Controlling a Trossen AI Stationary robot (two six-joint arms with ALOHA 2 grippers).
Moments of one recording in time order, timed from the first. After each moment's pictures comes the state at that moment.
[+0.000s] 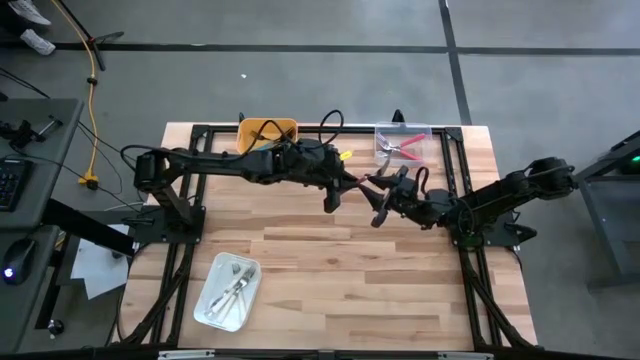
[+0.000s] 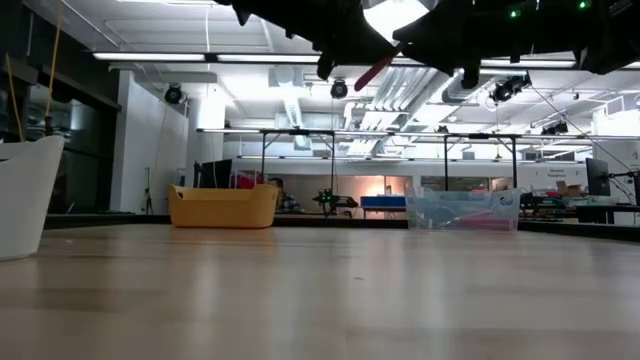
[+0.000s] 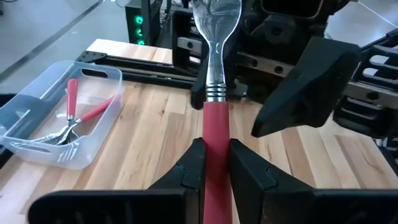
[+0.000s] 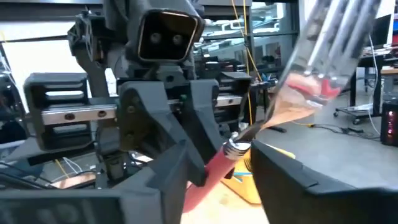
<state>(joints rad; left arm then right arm) 0.13 1.72 1.35 -0.04 0.10 -0.07 0.17 1.27 0.40 1.10 0.63 0.02</state>
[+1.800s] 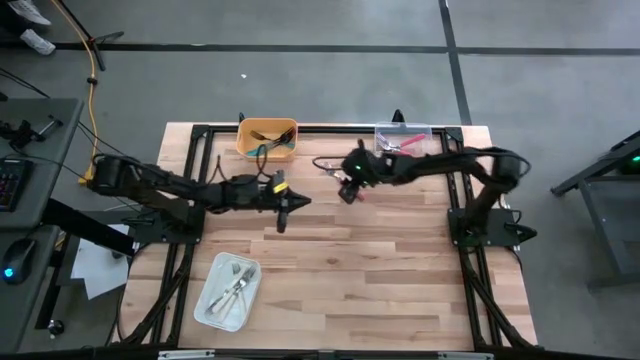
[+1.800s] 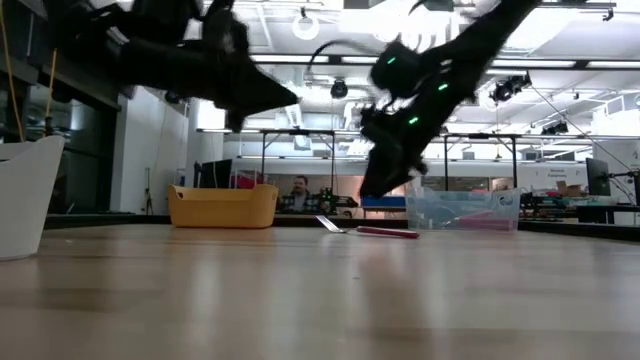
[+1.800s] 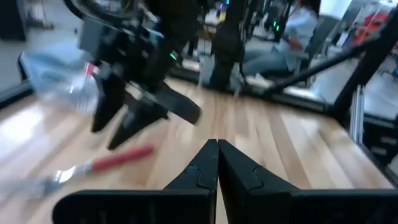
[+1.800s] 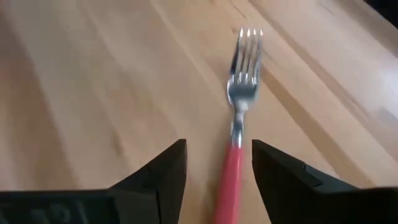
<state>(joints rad) 0.06 1.41 0.48 0.78 -0.01 -0.22 -0.30 1.69 0.92 -0.09 0.09 0.22</state>
